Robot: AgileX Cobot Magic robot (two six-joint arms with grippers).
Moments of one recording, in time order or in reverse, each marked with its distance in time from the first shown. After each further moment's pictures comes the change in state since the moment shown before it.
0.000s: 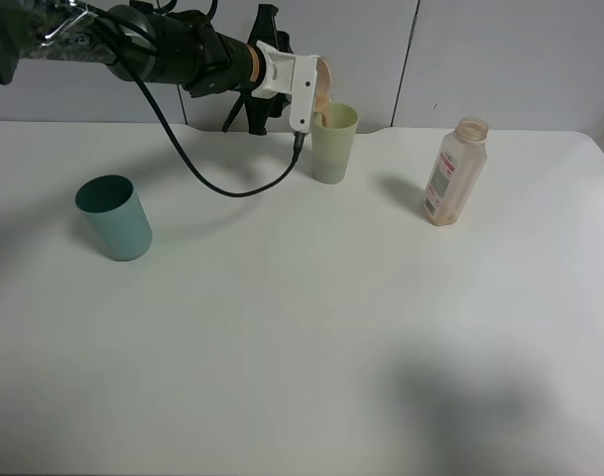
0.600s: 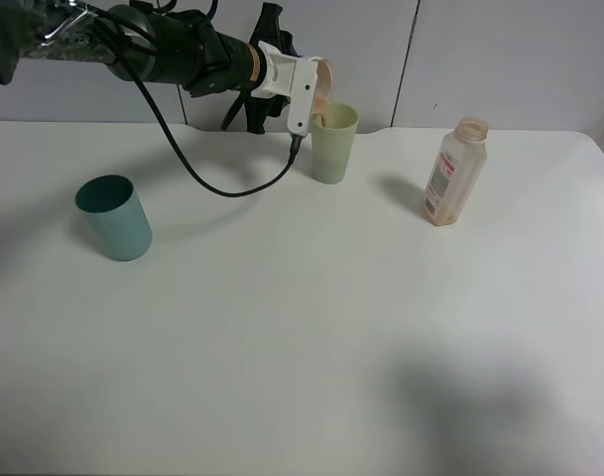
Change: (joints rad) left arm 0.000 0.000 0.000 0.003 -0.021 0.069; right arm 0.000 0.000 0.000 0.000 0.000 0.000
